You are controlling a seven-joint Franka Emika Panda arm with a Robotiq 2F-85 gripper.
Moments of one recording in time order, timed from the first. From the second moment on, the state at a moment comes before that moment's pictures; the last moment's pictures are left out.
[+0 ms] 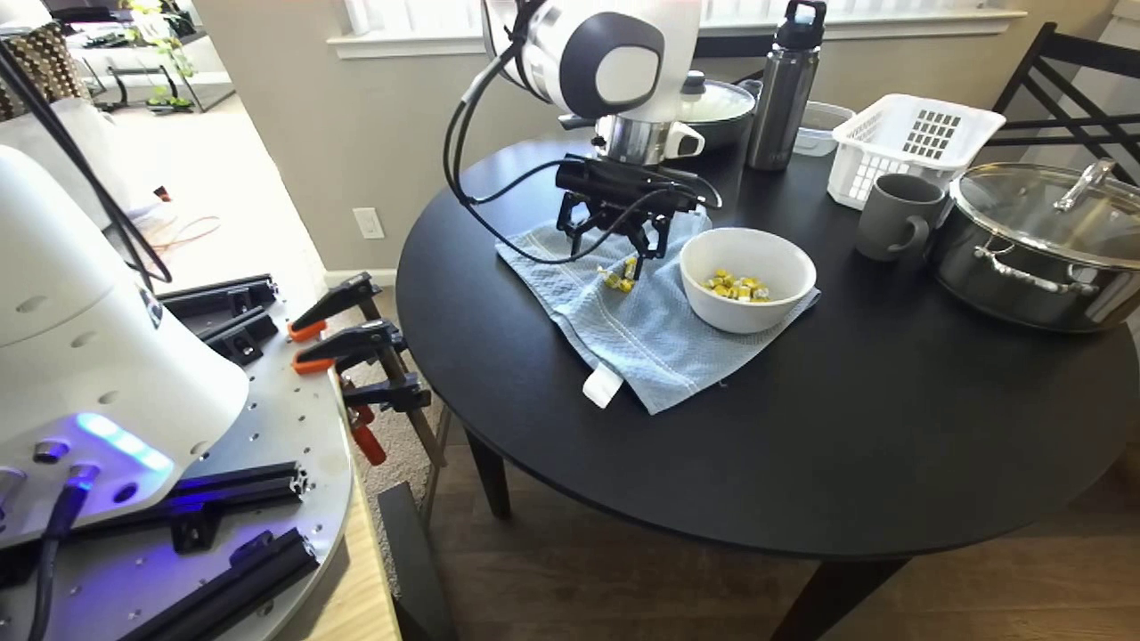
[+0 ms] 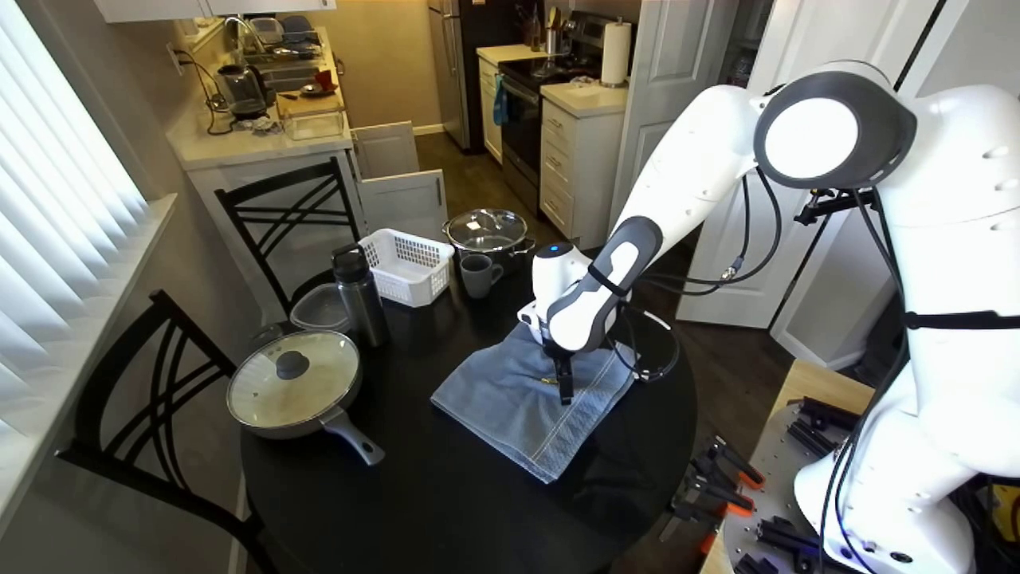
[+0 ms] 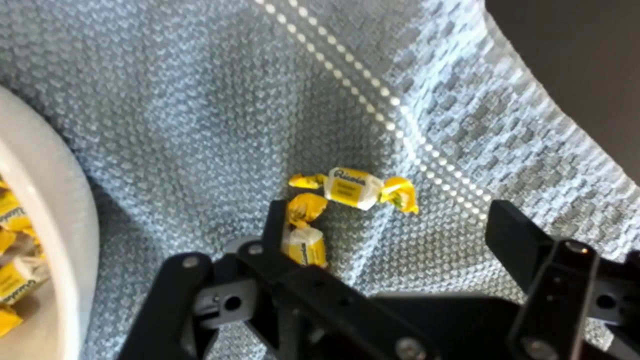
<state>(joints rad) -0.08 0.62 0.16 -2.17 -0.08 2.63 -0.61</state>
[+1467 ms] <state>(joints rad) -0.07 0.64 0.11 -2.11 -0.10 2.58 -0.49</state>
